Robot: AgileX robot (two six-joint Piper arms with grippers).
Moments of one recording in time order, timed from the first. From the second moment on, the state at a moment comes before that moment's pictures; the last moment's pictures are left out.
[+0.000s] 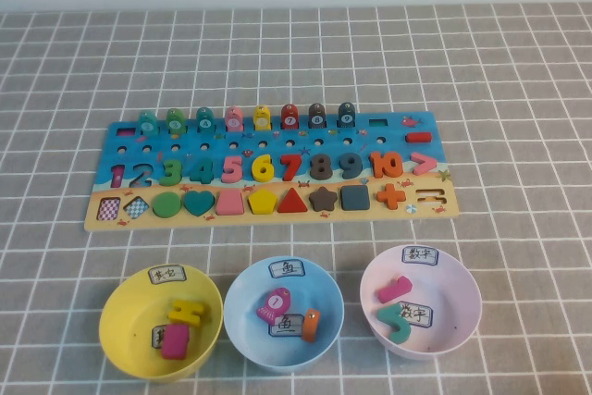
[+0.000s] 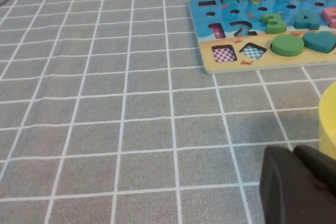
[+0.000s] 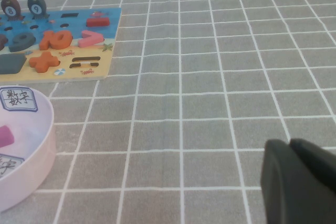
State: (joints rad) right arm 0.05 -0.01 0.03 0.12 0.37 0.00; left arm -0.07 -0.01 0.03 0.03 0.37 0.00
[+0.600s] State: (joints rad) right arm 0.05 -0.01 0.03 0.12 0.37 0.00; left arm -0.07 -0.01 0.03 -0.37 0.12 -0.21
